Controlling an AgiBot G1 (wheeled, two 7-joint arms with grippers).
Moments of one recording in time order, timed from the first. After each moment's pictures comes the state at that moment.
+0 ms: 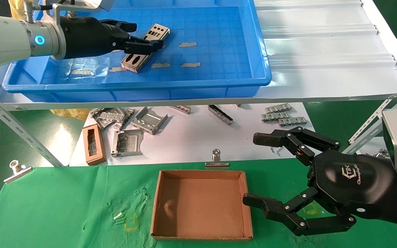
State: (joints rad) left arm -2.02 1.27 0.59 0.00 1.37 0.98 -0.05; right arm 1.07 -0.54 -0.40 1.21 -0.61 -1.40 0.10
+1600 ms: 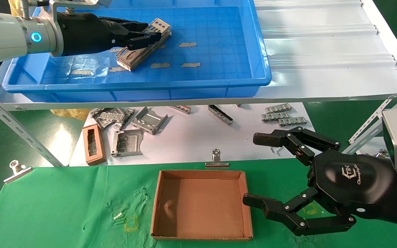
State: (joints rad) left arm -2.03 1.26 0.58 -0.01 1.35 1.00 -0.02; right arm 1.07 -0.54 -0.40 1.21 -0.61 -1.40 0.10
